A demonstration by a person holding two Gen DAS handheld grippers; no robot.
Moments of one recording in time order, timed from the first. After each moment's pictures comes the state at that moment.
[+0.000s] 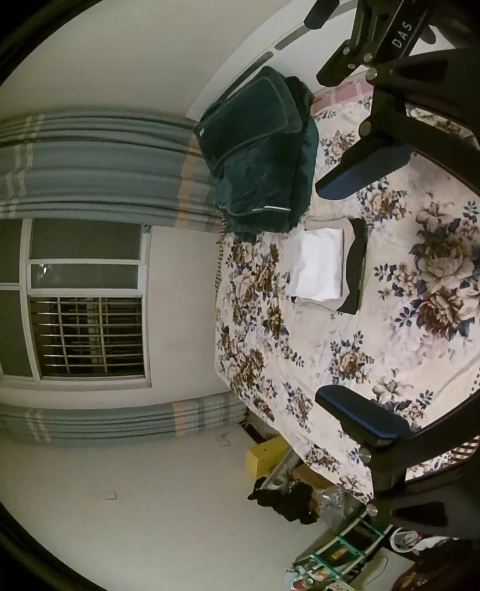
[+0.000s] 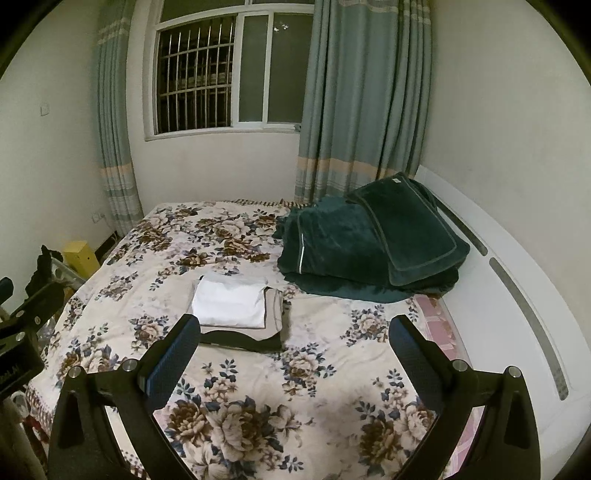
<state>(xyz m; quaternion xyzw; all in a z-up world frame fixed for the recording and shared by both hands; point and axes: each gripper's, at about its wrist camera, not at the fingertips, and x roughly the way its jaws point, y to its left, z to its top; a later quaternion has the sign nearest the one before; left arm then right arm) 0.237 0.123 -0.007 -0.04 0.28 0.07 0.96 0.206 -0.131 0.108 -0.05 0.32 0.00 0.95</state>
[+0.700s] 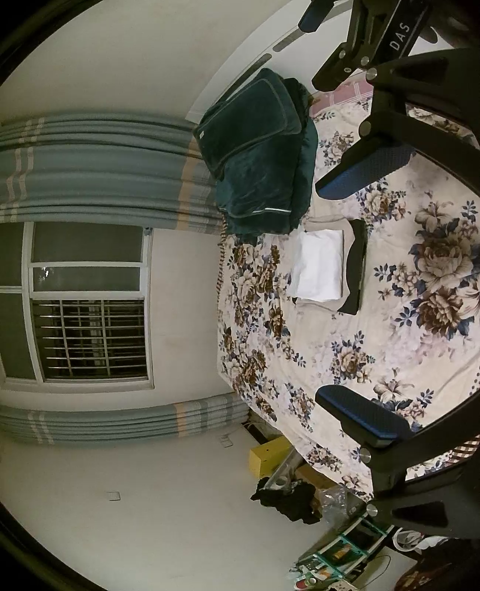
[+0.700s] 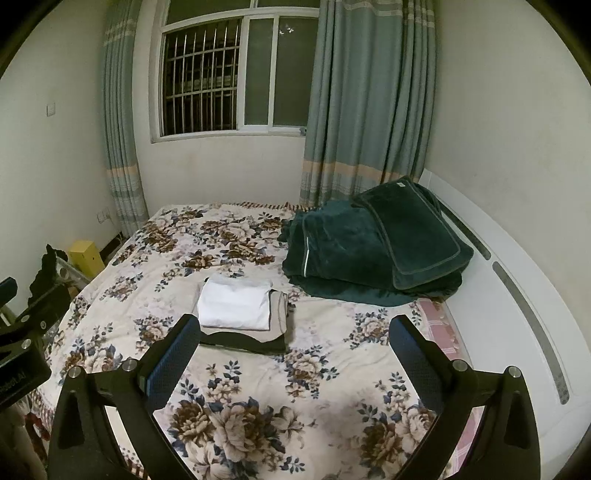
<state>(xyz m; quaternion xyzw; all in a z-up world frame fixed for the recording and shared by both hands) 0.232 0.120 -0.004 -0.04 0.28 0.07 0.96 0.210 -0.130 0.112 -0.05 0.32 0.01 0.95</state>
